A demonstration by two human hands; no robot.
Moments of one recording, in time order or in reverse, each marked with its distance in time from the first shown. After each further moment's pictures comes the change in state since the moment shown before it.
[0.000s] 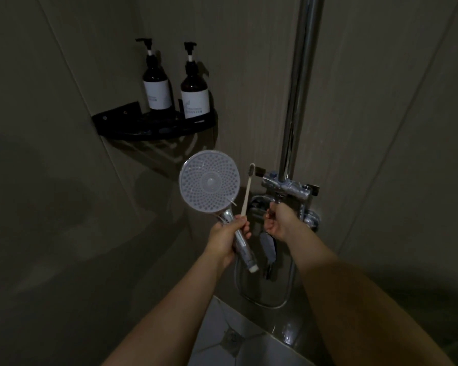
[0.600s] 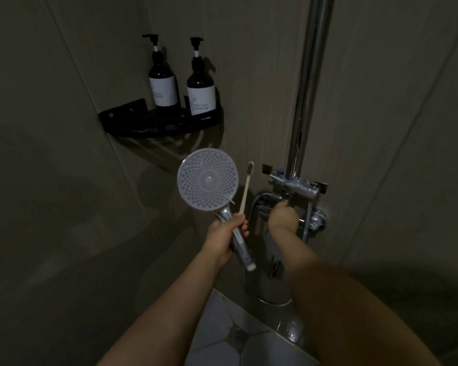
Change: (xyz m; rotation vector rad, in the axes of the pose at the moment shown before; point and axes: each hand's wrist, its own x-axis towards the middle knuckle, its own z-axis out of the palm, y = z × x) left_hand 0.004 0.006 -0.011 -0.013 0.055 0.005; right_hand -0.021 0.015 0.027 -0.575 0.506 -0.321
